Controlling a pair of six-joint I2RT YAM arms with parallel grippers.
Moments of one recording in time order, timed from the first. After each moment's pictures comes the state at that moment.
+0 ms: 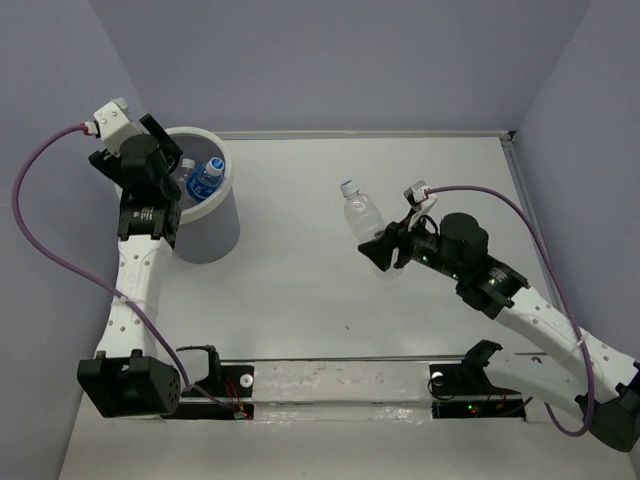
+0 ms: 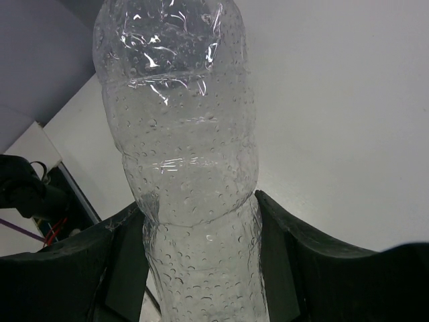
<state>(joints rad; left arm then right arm) 0.01 1.16 1.25 -0.15 -0.57 -0.29 0.69 0.88 0.79 -0.13 -0.19 0.31</state>
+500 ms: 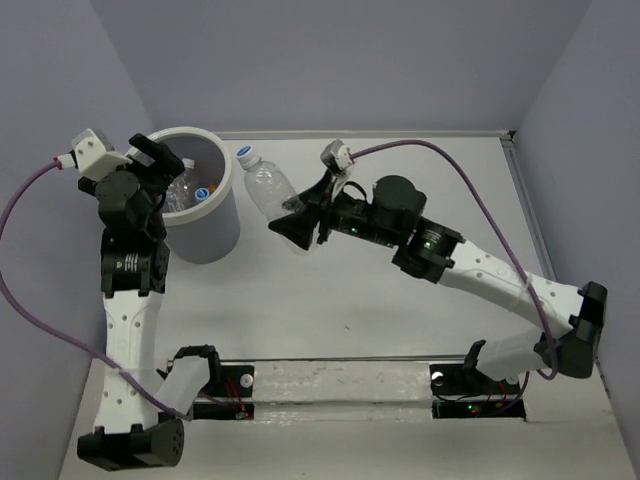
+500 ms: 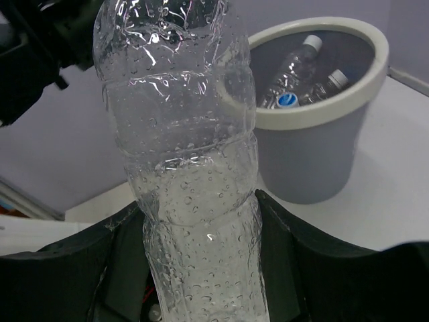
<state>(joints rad) 0.04 0.96 1.18 -0.24 -0.37 -0.44 0.98 1.29 1.28 0.08 -0.18 0.30</state>
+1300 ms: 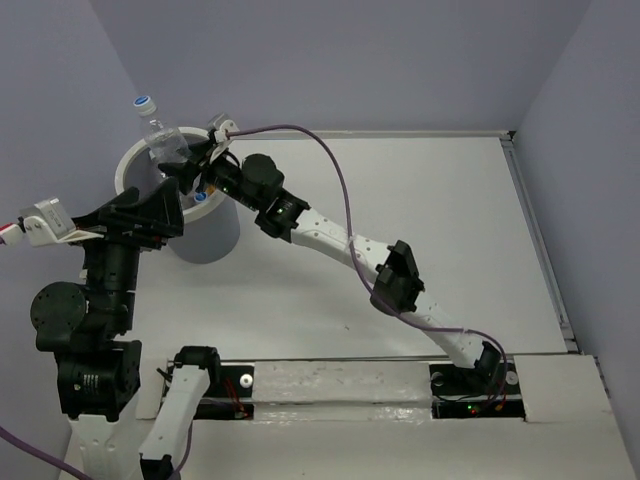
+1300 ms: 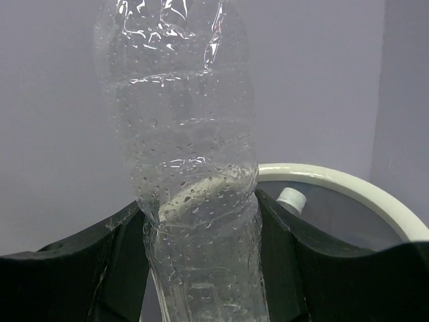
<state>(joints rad) -0.05 0.55 1.31 -0.44 -0.03 -0.53 1.04 2.51 2.59 0.32 -0.05 0.21</state>
